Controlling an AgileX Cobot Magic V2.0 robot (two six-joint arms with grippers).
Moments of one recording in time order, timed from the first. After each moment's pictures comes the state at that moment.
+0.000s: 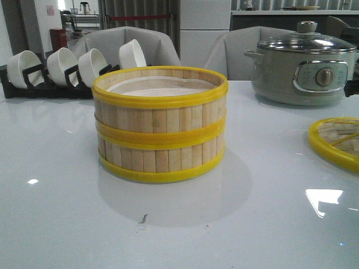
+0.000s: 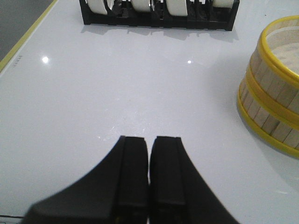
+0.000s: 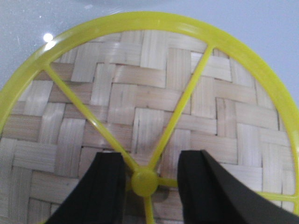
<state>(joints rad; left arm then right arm) -0.09 0.55 -0.43 0.12 0.40 -0.17 -0.15 1.88 -1.23 -0.12 0.42 0.24</state>
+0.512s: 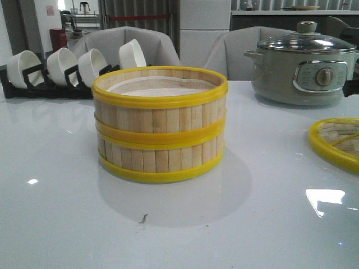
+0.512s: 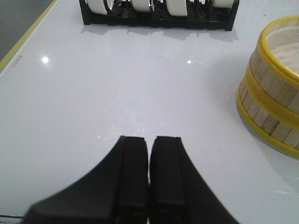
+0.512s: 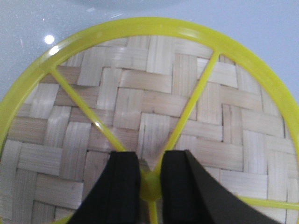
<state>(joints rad) -0.09 0.55 -0.43 0.12 0.40 -0.17 -0.15 1.88 -1.23 -0.12 0.41 0.24</state>
